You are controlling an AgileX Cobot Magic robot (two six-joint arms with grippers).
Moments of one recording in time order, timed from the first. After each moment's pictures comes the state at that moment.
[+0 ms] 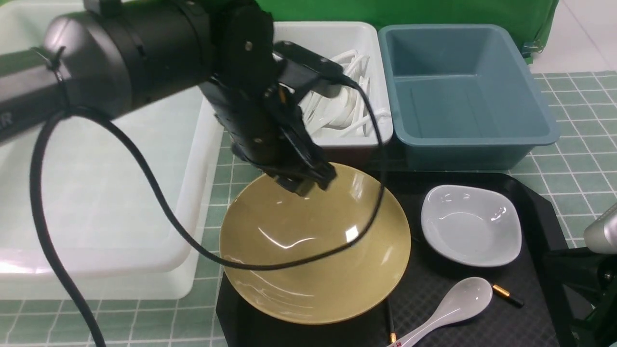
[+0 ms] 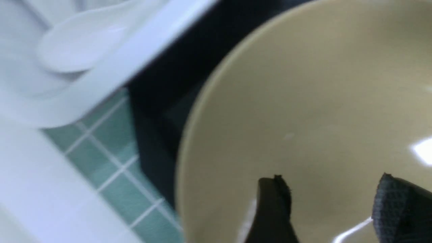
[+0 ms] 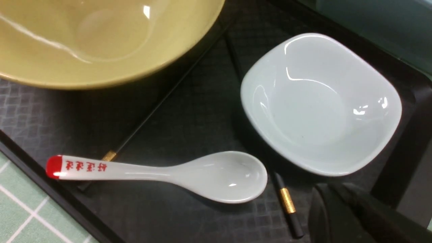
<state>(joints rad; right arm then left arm) 0.21 0.82 -0.46 0.45 0.50 -0.69 -0.59 1.73 -1.46 0.01 1.00 0.10</state>
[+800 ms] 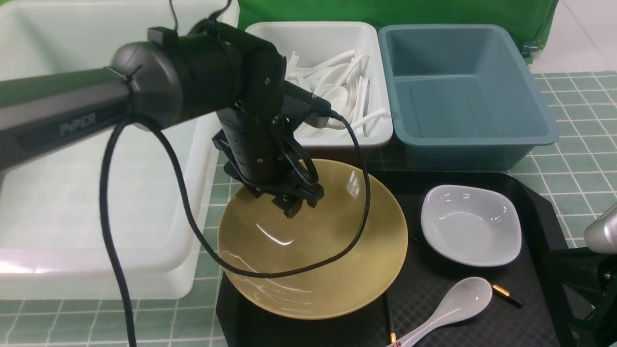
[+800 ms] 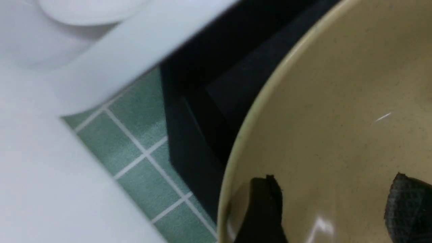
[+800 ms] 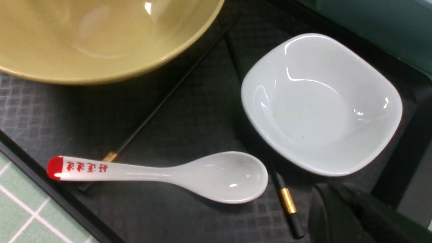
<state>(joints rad) 0.21 0.82 -0.46 0.45 0.50 -0.69 -0.55 1.85 -1.47 0.07 1.01 0.05</state>
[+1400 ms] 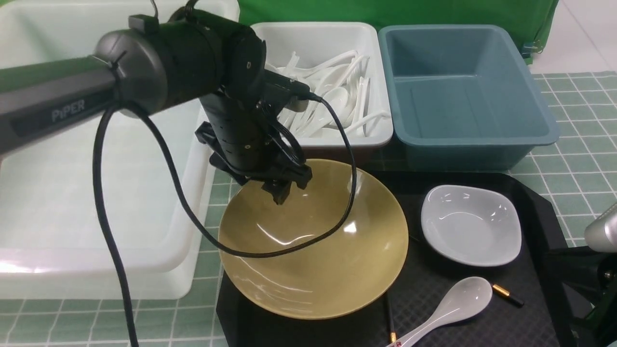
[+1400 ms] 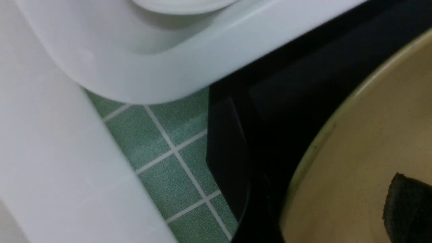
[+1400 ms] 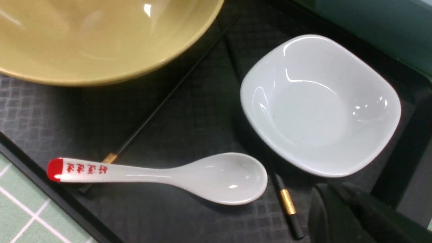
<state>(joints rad) 0.21 0.82 -0.46 0.46 0.49 -0.69 -0.50 1.89 -1.49 0.02 1.01 0.03</state>
